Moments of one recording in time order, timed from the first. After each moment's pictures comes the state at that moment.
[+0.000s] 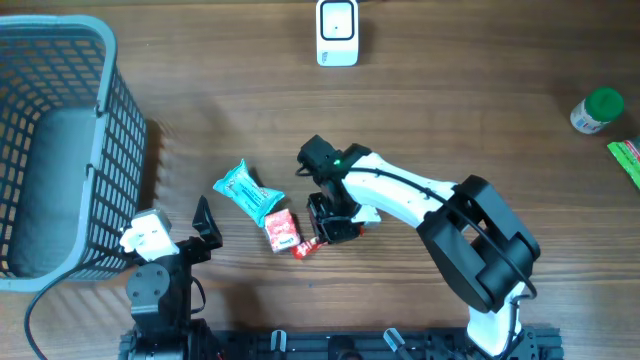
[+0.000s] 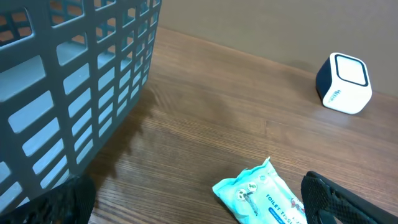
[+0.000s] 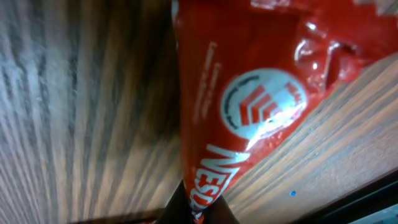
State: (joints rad) left arm 0.07 0.02 0.12 -0.39 -0.09 -0.25; right arm 0.76 2.02 1.24 -0.83 -0.41 1.93
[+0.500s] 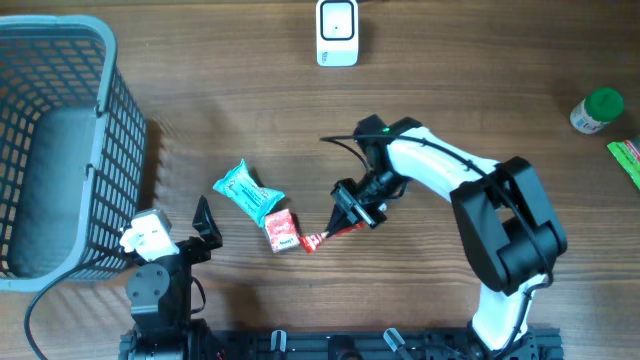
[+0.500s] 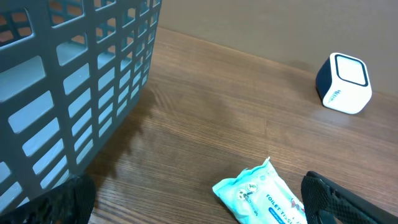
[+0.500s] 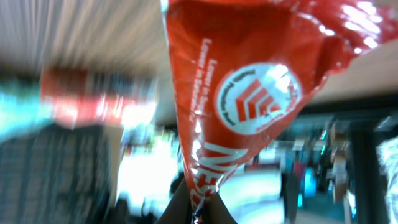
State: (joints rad) left arm 0.07 0.02 0.12 -0.39 -0.09 -0.25; right arm 0.49 2.00 1.22 -1.05 -1.02 1.19
